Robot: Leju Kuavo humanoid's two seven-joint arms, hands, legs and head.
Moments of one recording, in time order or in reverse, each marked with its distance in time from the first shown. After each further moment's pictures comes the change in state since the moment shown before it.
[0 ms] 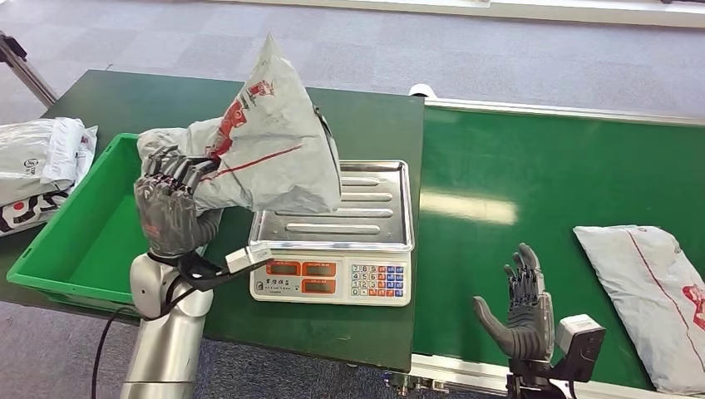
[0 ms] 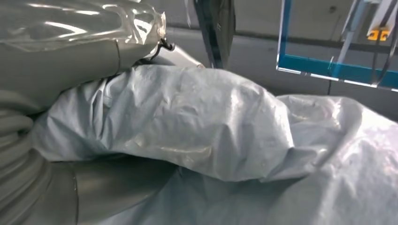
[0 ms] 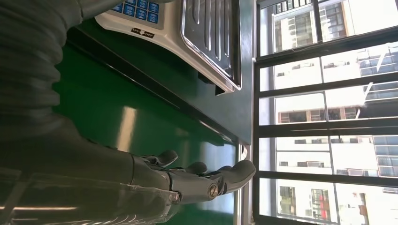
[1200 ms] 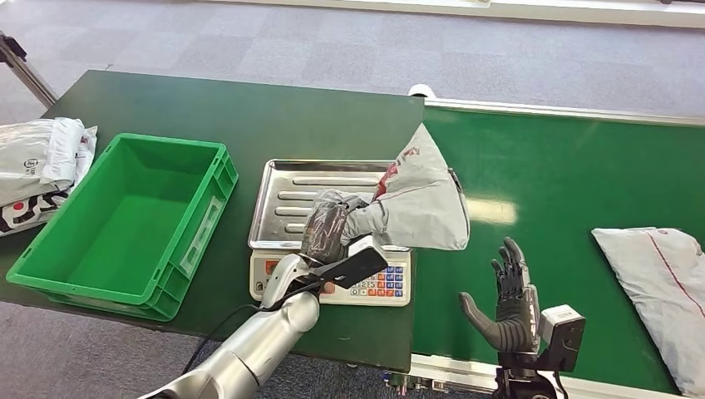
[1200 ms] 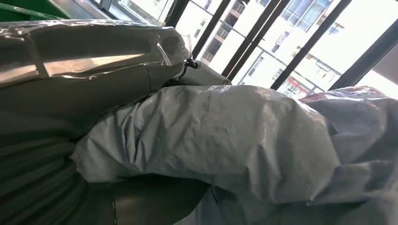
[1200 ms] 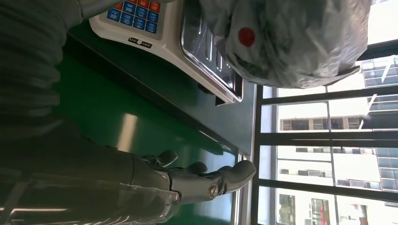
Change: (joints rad) left arm -0.214 -0.047 -0.555 0.672 0.411 -0.266 0.343; right arm -0.035 0.039 -0.003 0.032 0.076 0.030 0.000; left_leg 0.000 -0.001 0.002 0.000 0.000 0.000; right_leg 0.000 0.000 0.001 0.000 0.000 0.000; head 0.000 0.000
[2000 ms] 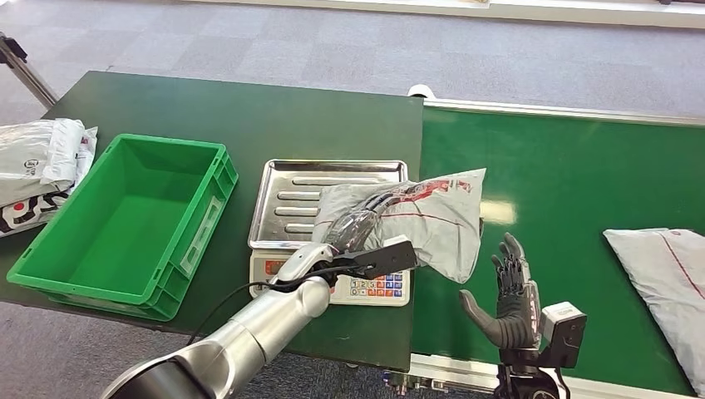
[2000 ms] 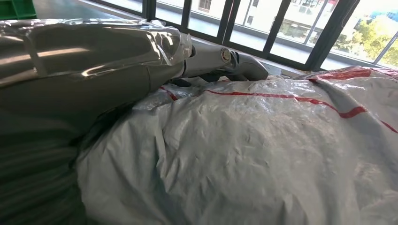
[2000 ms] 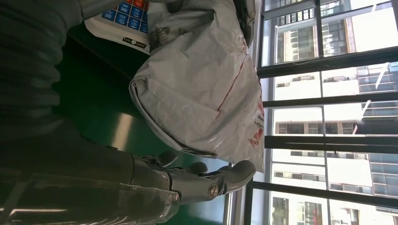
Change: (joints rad) left arm -0.154 0.001 -0.113 0.184 -0.041 -0.312 0.248; right arm -0.015 -0.008 0.001 0.000 0.008 0.016 -0.005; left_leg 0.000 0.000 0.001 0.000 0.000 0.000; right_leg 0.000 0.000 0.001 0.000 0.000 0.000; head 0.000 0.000
